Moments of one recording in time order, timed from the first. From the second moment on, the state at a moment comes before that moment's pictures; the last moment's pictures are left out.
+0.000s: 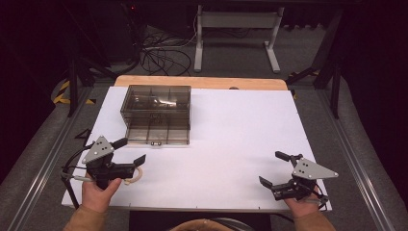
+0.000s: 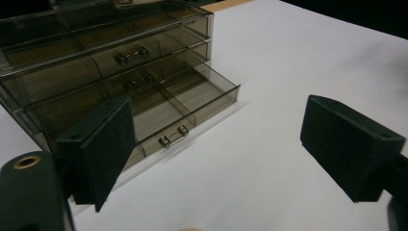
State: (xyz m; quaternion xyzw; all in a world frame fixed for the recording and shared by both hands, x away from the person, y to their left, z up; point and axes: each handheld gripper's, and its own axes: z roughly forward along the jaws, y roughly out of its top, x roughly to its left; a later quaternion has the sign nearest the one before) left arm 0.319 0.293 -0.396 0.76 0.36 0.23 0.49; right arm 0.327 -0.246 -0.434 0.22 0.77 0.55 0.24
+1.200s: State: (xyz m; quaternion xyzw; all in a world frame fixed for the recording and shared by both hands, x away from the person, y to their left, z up) left arm 0.340 0.296 -0.415 0.84 0.41 0.17 0.32; right arm 0.327 -0.244 -0.435 0.21 0.78 0.54 0.24
